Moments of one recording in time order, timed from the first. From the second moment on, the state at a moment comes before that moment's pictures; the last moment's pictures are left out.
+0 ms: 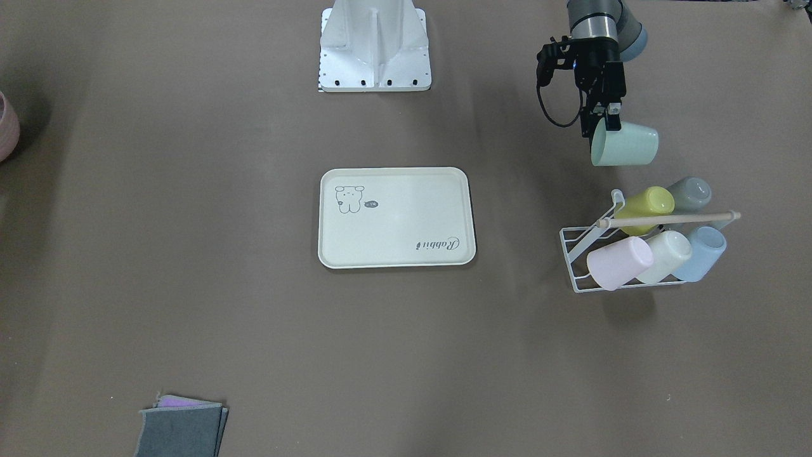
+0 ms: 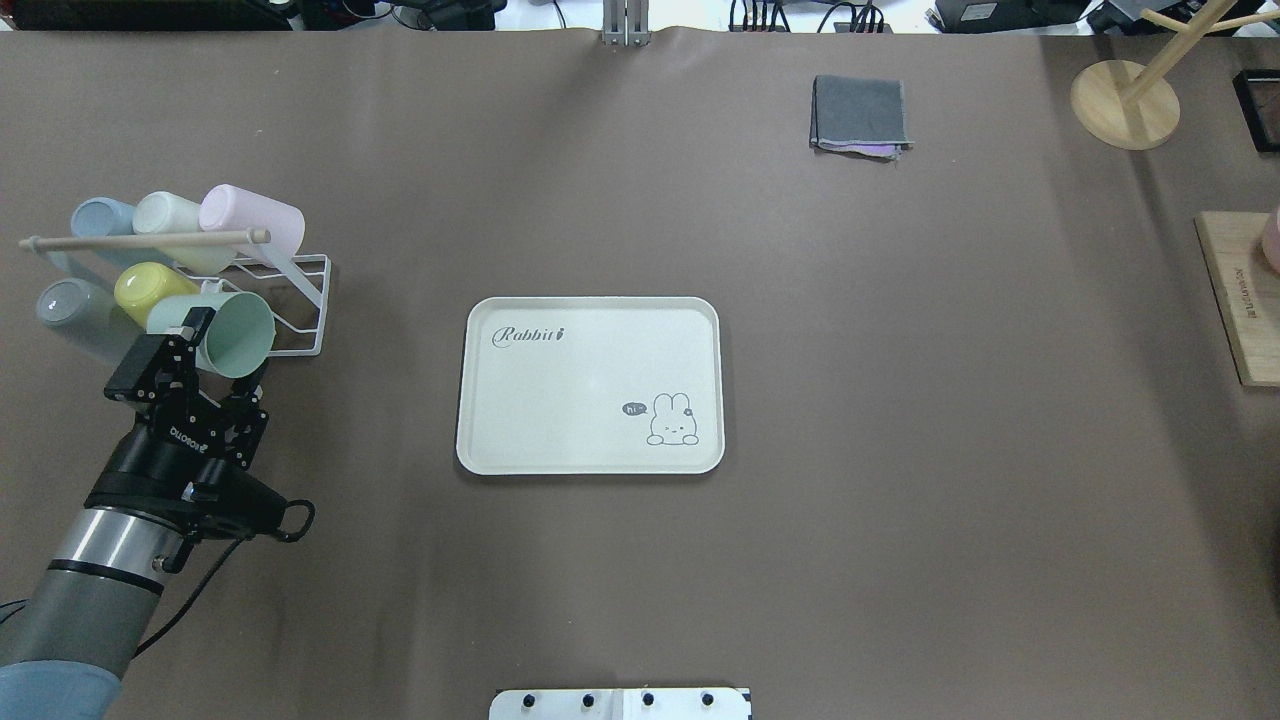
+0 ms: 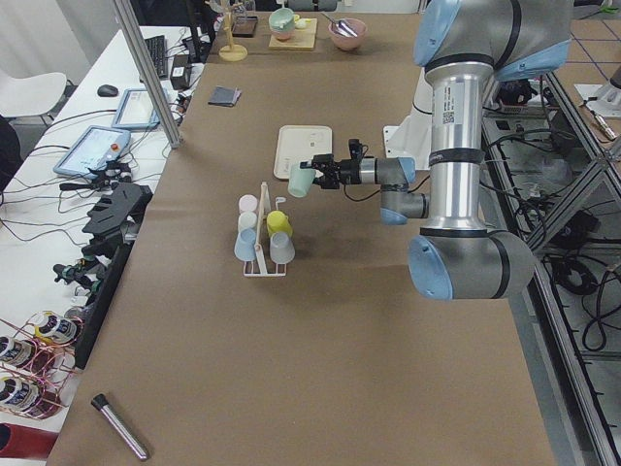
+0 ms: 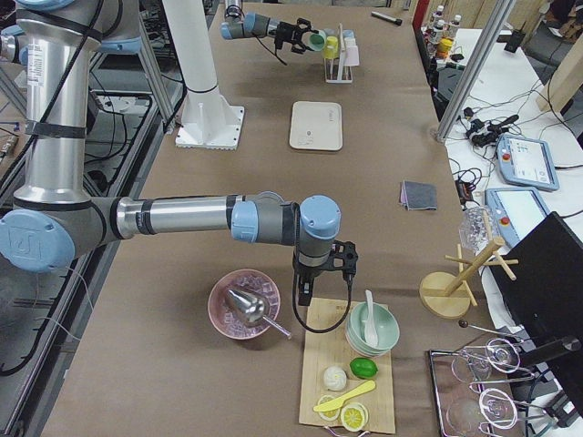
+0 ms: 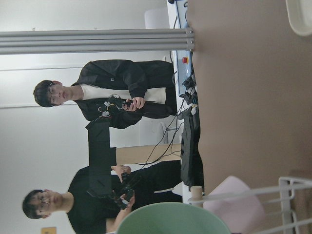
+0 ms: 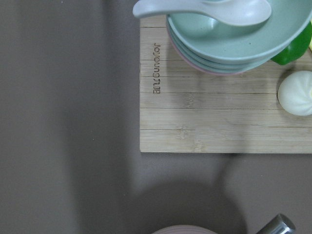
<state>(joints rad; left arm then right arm) -0.12 -1.49 -1.87 -2.79 -0.37 0.39 1.53 -1.70 1.79 -1.70 2.35 0.03</state>
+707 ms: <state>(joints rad) -0.11 -1.58 -1.87 -2.78 -0.47 0.19 1.53 -1.70 1.79 -1.70 2.35 0.04</state>
